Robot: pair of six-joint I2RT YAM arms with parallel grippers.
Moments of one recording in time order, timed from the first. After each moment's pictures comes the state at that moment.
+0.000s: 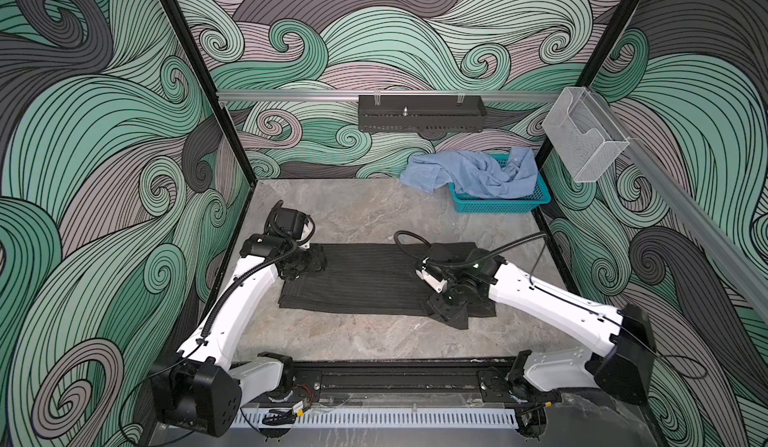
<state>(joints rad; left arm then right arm) -0.19 1.17 1.08 -1.02 0.13 -0.32 0.95 1.40 1.15 -1.19 0.11 0.07</state>
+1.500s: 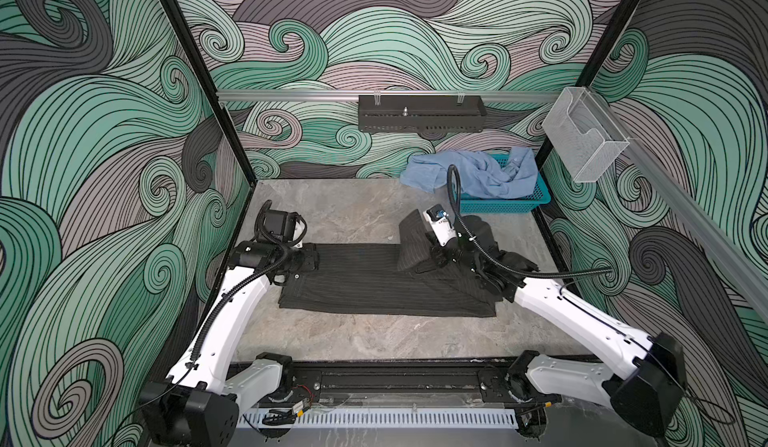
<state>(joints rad) -0.15 1.10 1.08 -1.00 0.12 -0.29 0.69 1.21 0.93 -0.29 0.13 -0.07</state>
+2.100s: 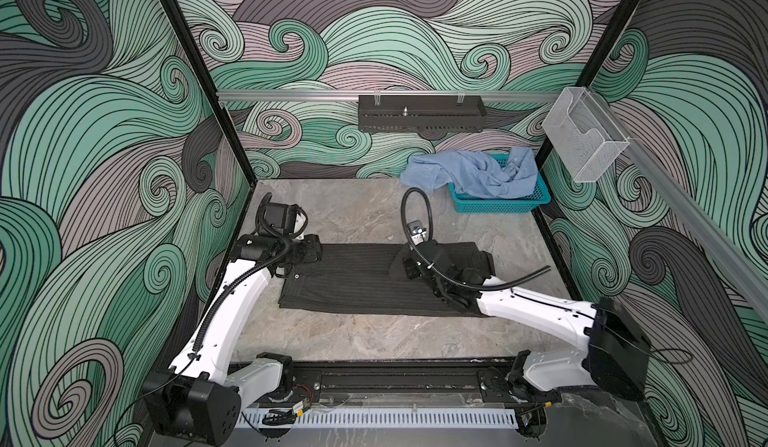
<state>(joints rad) -0.14 1.14 1.14 -0.96 0.13 -0.33 1.00 1.45 0.89 -0.07 0.56 0.22</state>
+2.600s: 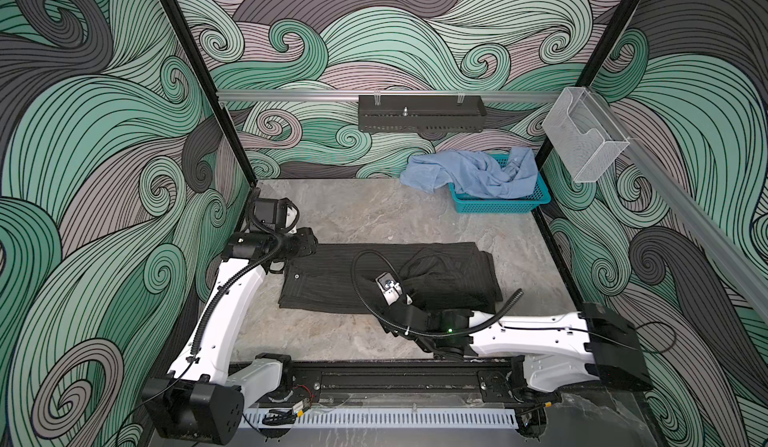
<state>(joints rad) -0.10 1.14 1.16 -0.96 0.18 -0.35 1.35 1.32 0.83 -0.26 0.64 0.37</state>
